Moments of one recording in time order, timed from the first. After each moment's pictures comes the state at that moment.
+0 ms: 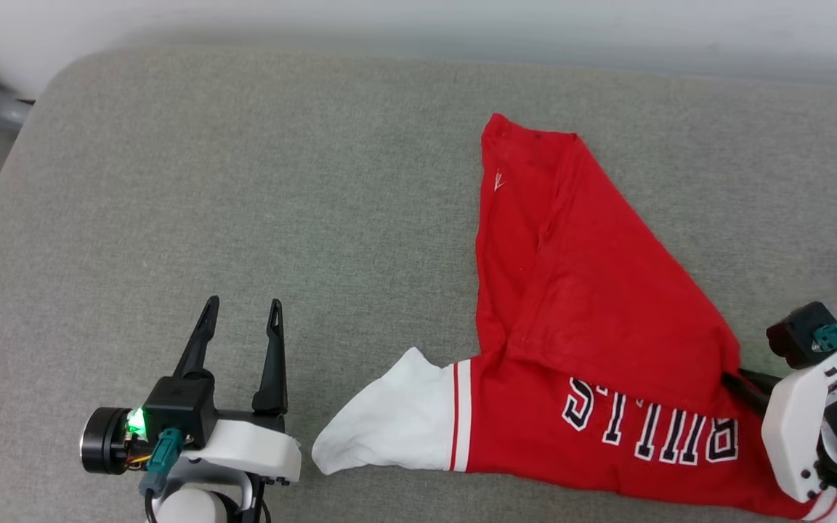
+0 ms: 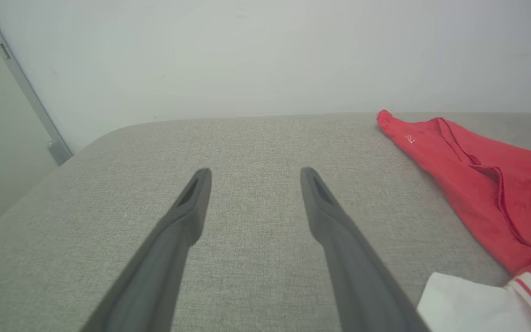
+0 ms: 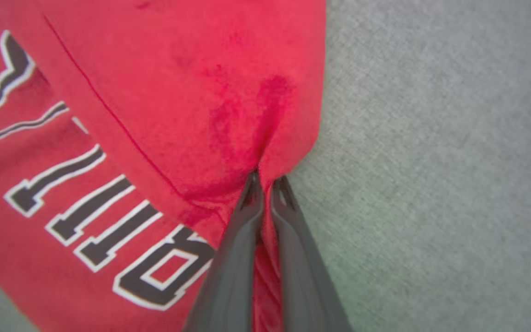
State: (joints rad) left arm -0.10 0.06 -0.06 0.10 -0.05 0.00 -0.26; right arm -0.36 -0.78 0.63 0.18 0.65 0.13 0.40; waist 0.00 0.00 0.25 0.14
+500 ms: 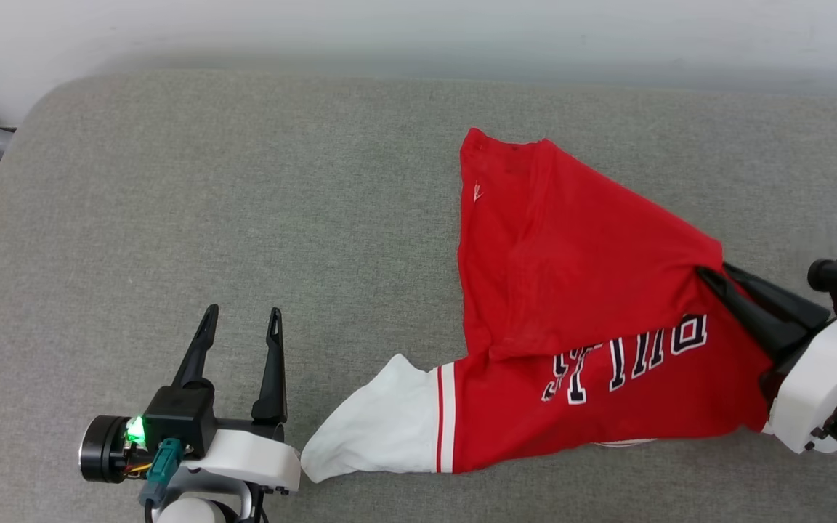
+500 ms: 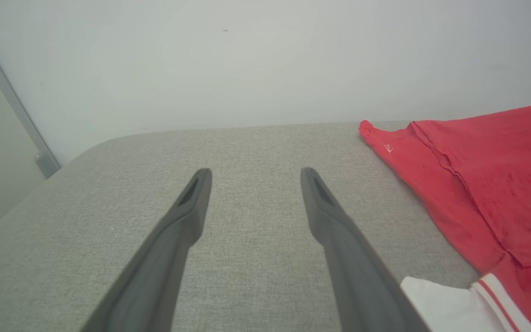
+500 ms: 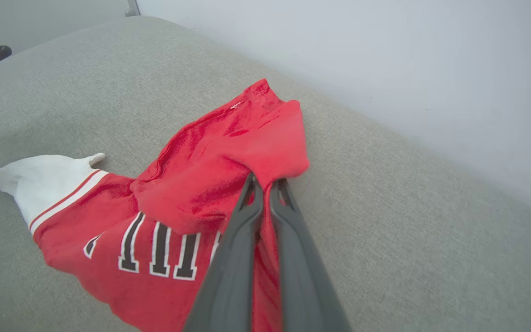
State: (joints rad) left arm -0.07 0.06 -0.05 0.08 -0.04 0.00 -0.26; right arm -0.29 -0.71 0.37 -0.16 0.62 0.13 0.26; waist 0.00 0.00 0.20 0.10
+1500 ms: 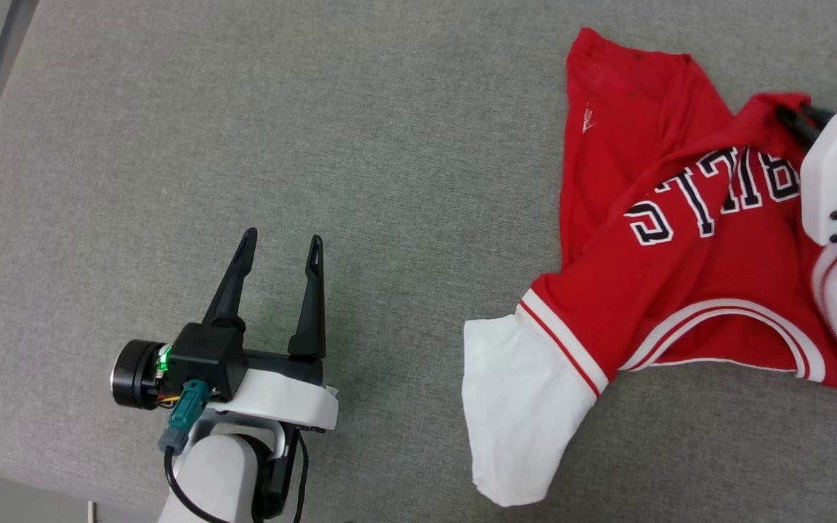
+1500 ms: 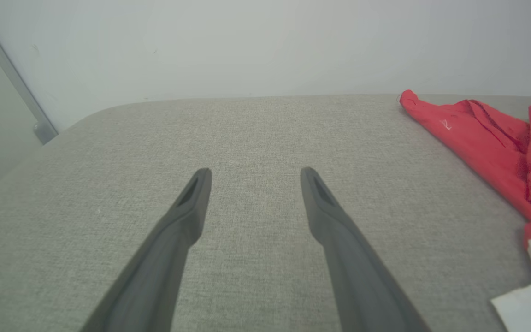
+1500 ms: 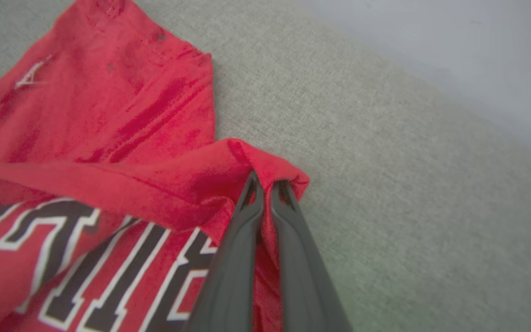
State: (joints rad) left arm -0.21 0.05 -0.14 0.07 -0.09 0.01 -0.26; right arm -0.88 -0.60 0.49 0.50 0.53 0.13 0.39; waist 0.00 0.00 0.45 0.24
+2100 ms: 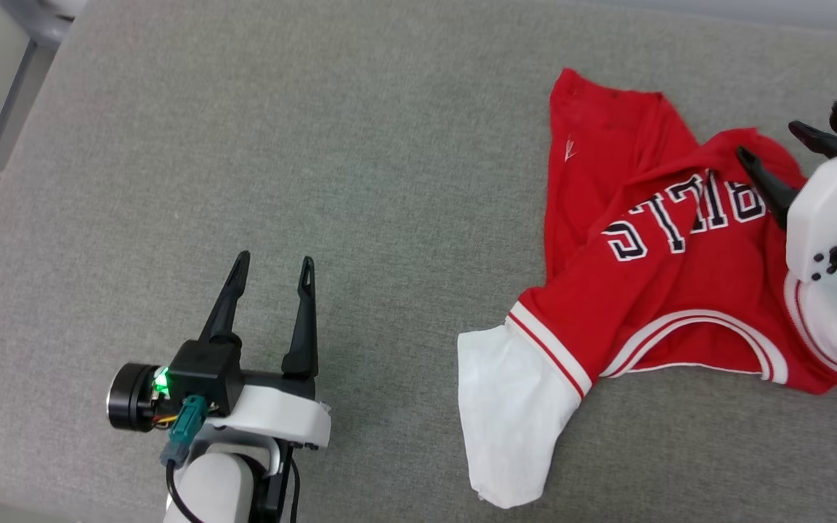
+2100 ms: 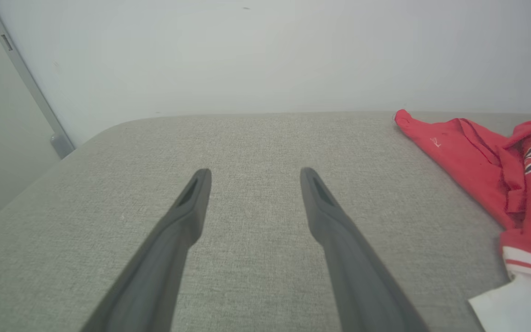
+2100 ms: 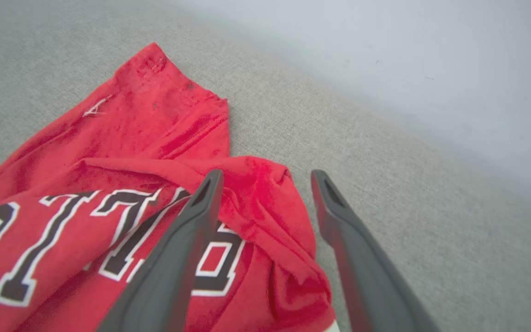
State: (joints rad) left arm -0.19 0.05 -0.14 0.08 -0.08 0.03 -0.26; right arm -0.89 -0.61 0.68 0.66 0.63 0.13 0.13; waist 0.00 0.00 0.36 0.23
